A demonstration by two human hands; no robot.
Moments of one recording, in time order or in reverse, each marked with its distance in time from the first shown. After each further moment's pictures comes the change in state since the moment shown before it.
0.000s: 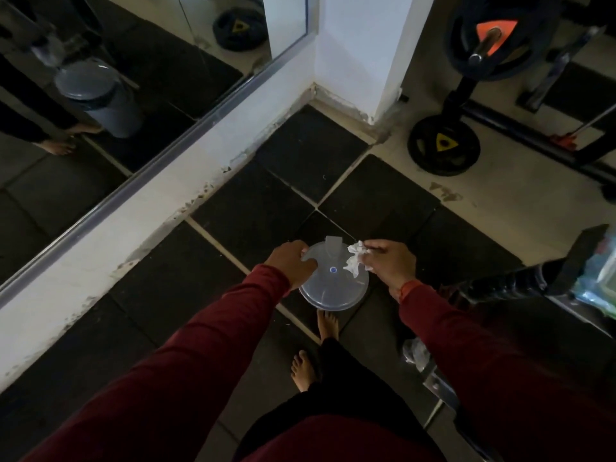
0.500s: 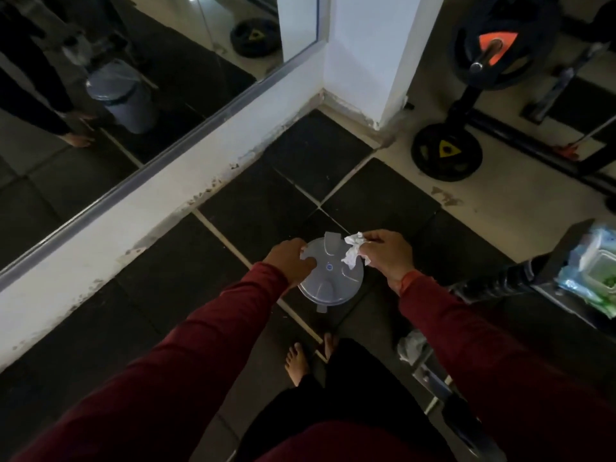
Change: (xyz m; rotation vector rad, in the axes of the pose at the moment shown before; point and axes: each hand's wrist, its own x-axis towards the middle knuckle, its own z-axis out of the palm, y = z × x) left_hand -0.060 0.006 0.034 0.028 0.055 -0.009; right_hand -0.037 0.010 -0.023 -0.025 -0.054 -0.013
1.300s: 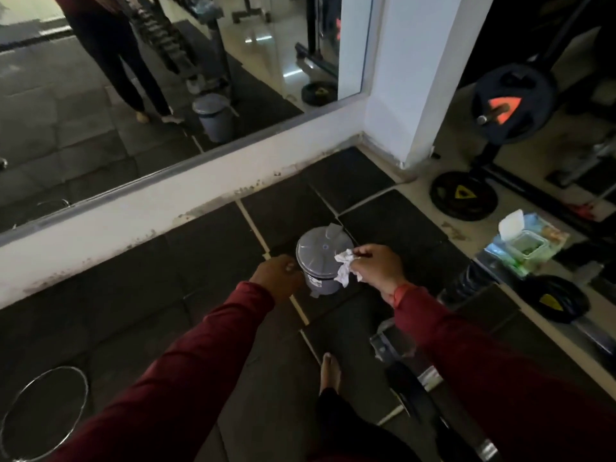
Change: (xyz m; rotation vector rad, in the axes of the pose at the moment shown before) left_hand -0.300 0.060 0.227 -0.231 0.365 -0.134; right_hand -0.214 0.170 -0.137 -0.092 -0.224 -0.363
